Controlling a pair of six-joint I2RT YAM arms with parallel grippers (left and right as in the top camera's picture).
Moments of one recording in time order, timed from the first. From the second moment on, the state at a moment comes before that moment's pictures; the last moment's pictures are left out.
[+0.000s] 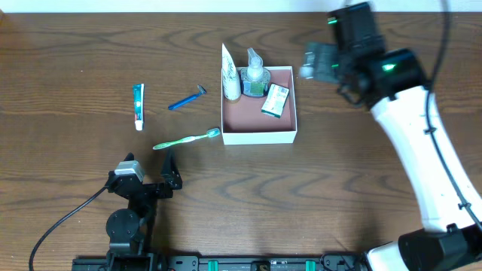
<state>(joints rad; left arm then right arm) -0.03 0.01 0.02 -0.11 0.01 -0.27 0.28 1.65 1.75 -1.06 0.19 0.46</state>
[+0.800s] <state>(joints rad) -0.03 0.02 0.05 -0.17 0.03 -0.33 -0.13 1.67 1.75 -1.19 0.20 0.48</state>
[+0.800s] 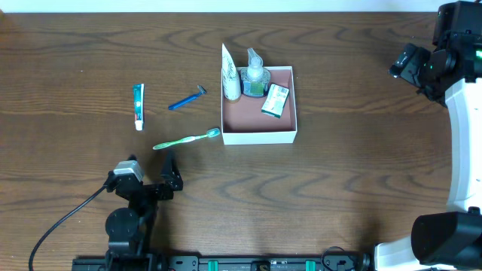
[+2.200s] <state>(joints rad) 0.17 1.52 1.08 -0.59 0.02 -0.19 -0.13 1.67 1.75 -1.19 0.19 0.48</state>
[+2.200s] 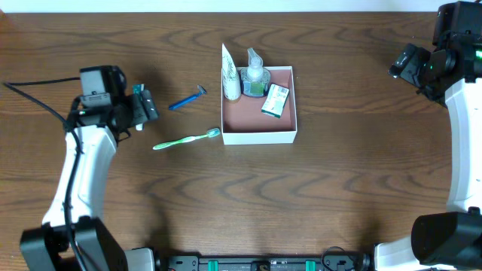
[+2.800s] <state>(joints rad) 0.20 1.80 1.08 -0.37 0.05 -0.04 -0.13 1.67 1.75 -1.19 0.19 0.48</state>
